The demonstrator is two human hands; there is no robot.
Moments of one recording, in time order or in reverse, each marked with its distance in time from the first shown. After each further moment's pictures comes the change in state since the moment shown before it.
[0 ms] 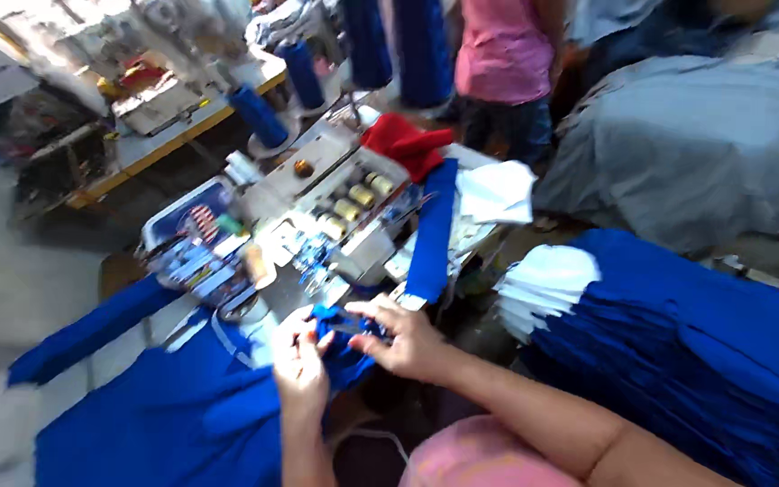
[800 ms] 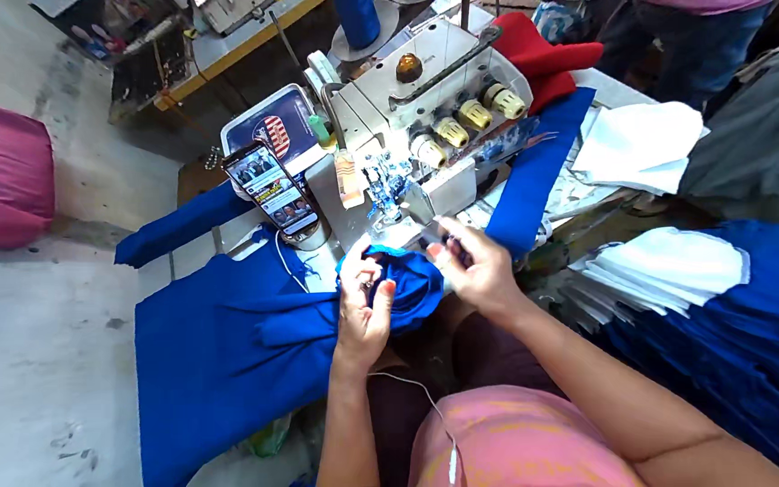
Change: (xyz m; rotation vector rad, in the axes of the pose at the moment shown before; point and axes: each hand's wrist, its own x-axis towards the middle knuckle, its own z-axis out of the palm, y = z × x) left_hand -0.006 -0.033 -0.019 0.132 -0.114 0.217; right_hand 0.016 0.032 0.005 -0.170 0.105 -0.009
